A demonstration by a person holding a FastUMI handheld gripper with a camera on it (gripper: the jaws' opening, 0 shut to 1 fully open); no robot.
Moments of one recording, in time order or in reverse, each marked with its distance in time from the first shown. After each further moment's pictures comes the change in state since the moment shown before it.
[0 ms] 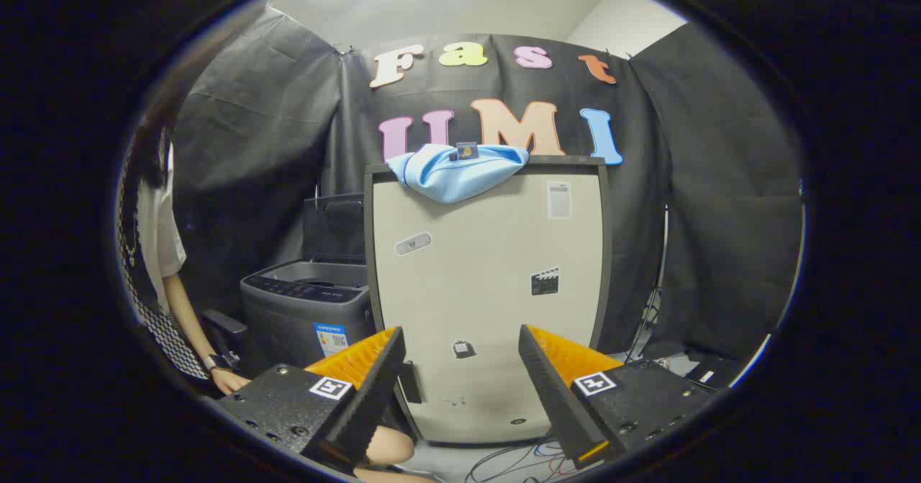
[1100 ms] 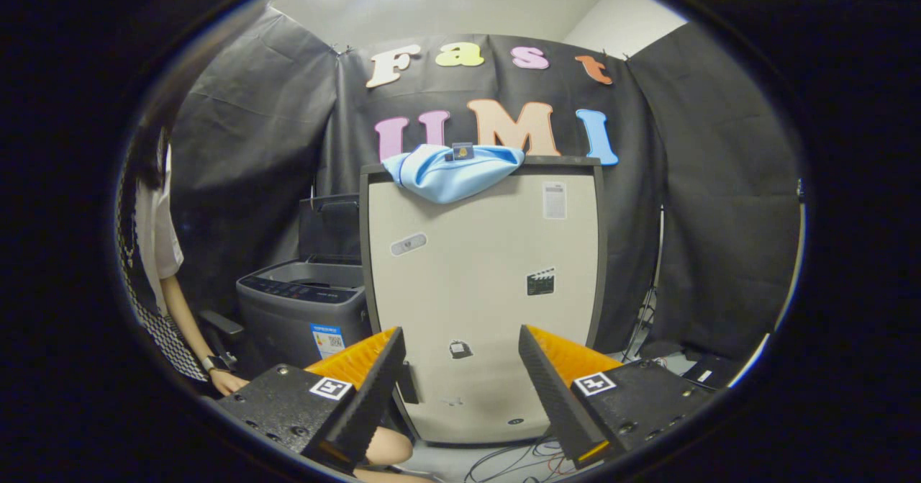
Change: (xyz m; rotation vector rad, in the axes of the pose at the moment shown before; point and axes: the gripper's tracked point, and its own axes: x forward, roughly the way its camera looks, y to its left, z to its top) arm 0.000 -0.003 0.000 0.001 -0.002 -0.014
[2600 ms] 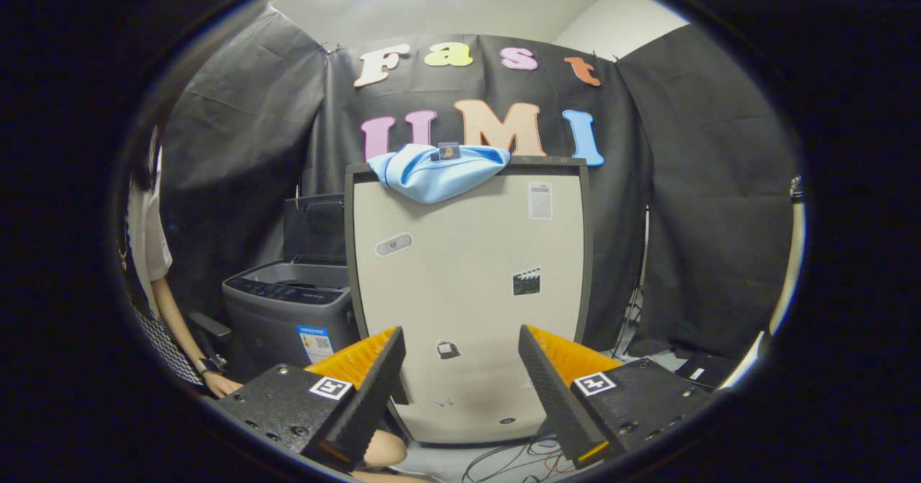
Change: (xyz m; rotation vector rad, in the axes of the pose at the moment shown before) arm 0.000 -0.008 0.000 -0.002 0.002 -0.063
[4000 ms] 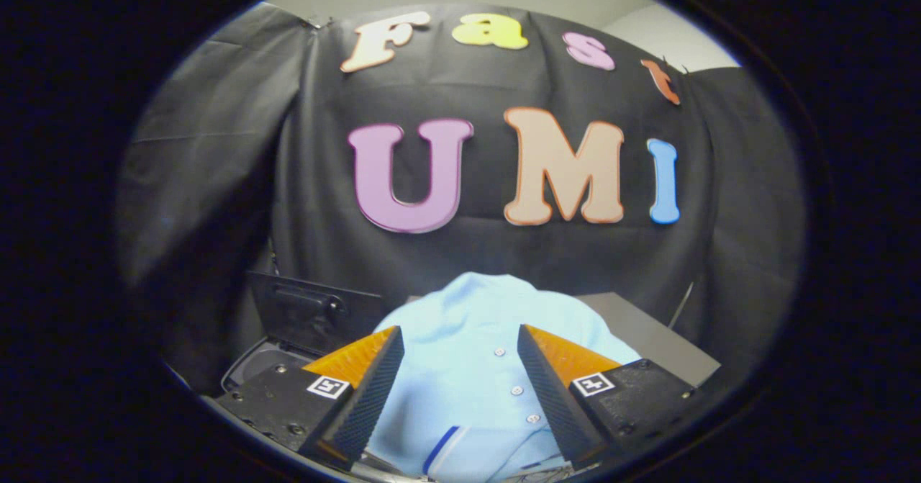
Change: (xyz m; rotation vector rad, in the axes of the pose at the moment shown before) arm 0.292 0.074 0.231 -0.052 0.180 -0.044
